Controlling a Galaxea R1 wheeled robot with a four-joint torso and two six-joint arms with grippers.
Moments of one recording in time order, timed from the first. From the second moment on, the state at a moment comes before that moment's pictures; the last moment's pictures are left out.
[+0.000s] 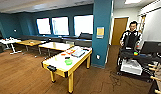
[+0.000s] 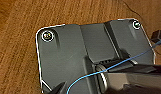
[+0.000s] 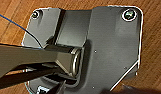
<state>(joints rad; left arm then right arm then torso) 1.49 3.01 -2.72 0.13 -0.05 0.00 -1.57 2.95 -2.61 0.13 0.03 -0.30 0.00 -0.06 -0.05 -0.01</state>
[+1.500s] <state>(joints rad) 1.49 3.01 -2.72 0.13 -0.06 0.00 -1.56 2.95 -2.61 0.13 0.04 -0.30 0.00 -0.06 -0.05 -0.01</state>
